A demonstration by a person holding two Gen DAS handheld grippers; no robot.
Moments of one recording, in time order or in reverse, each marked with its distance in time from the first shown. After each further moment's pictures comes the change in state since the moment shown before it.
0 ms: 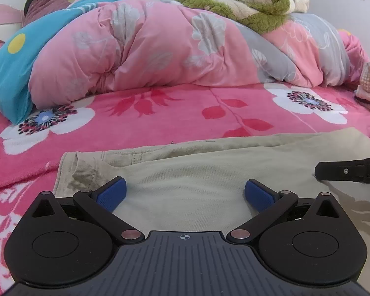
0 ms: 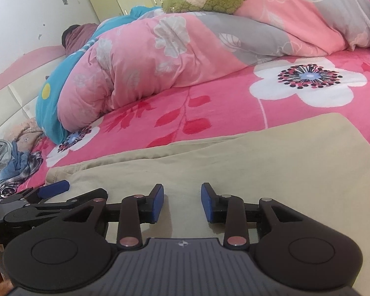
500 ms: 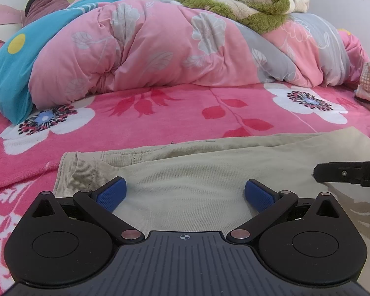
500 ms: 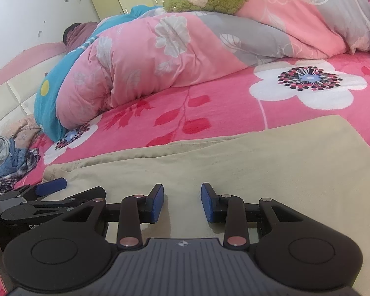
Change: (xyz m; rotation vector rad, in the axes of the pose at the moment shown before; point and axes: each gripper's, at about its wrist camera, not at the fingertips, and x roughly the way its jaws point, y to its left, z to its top) left arm 0.000 0.000 0.001 0.004 -0.002 -0.002; right arm 0.002 0.003 -0.002 -0.027 0.000 -0.022
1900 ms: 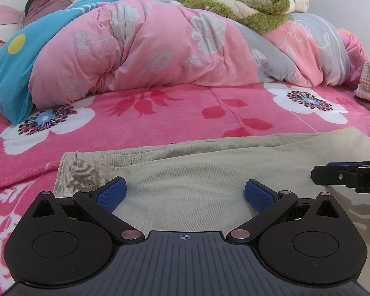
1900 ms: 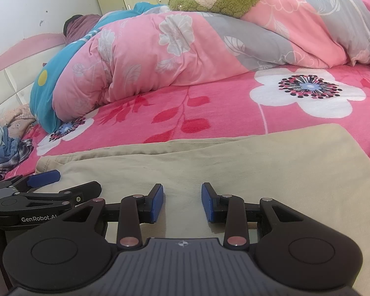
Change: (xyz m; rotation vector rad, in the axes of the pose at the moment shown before) left arm 0.000 0.000 0.001 0.010 -0.003 -0.002; right arm 0.001 0.008 -0.003 -0.054 -0.005 -0.032
